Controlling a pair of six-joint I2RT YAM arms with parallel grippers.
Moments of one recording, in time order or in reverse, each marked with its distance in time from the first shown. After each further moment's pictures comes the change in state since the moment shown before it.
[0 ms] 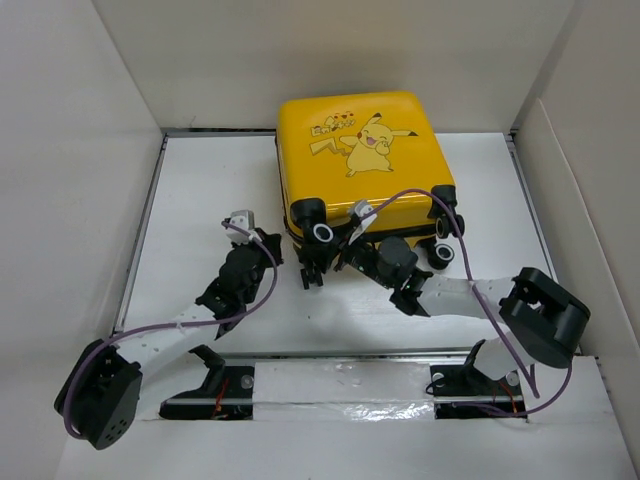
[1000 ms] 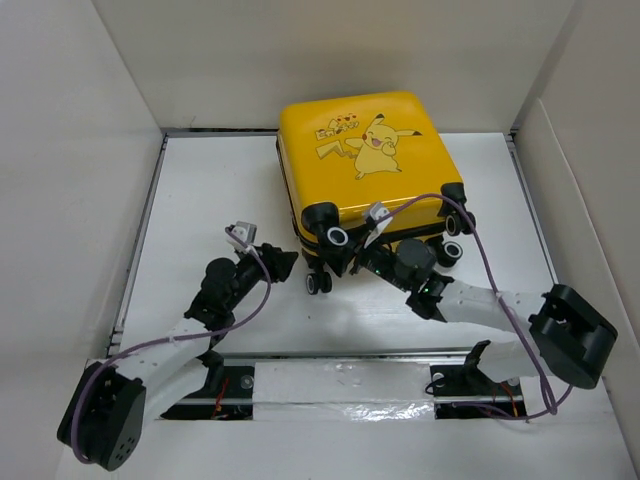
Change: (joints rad) left arm 0.198 -0.145 -0.146 0.103 0.516 0.053; right arm -0.037 -0.146 -0.074 -0.098 -0.011 -0.036
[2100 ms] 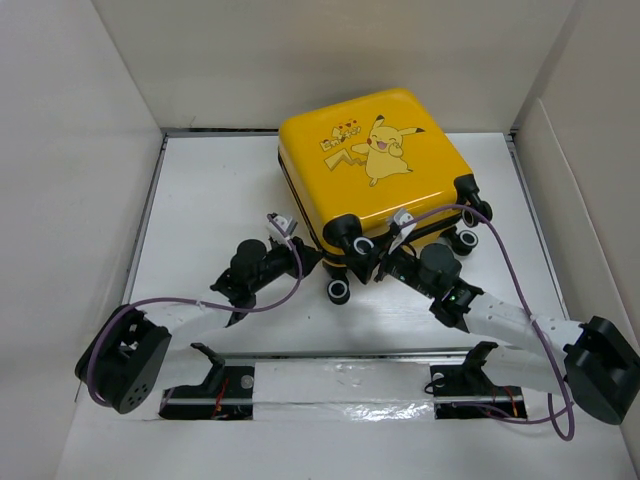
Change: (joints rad) left arm -0.149 0.362 0.180 0.067 0.105 0.110; right arm -0.112 -0.267 -0.133 -0.214 -0.078 0.003
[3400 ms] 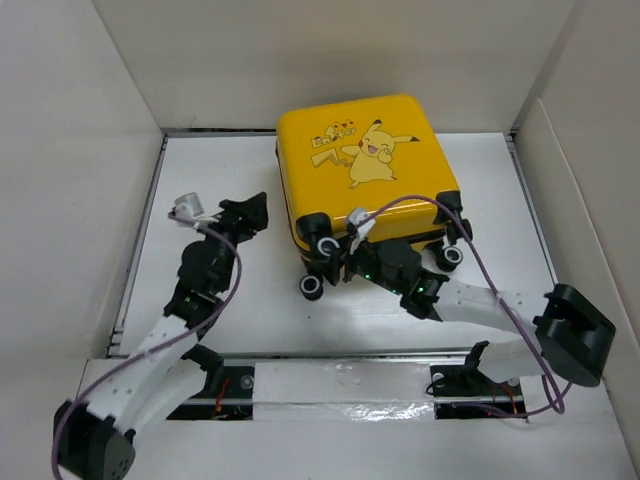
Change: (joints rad) left arm 0.137 -0.376 0.113 -0.241 -0.565 -0.326; right arm 0.156 0.183 0.154 -0.030 0.072 -0.047
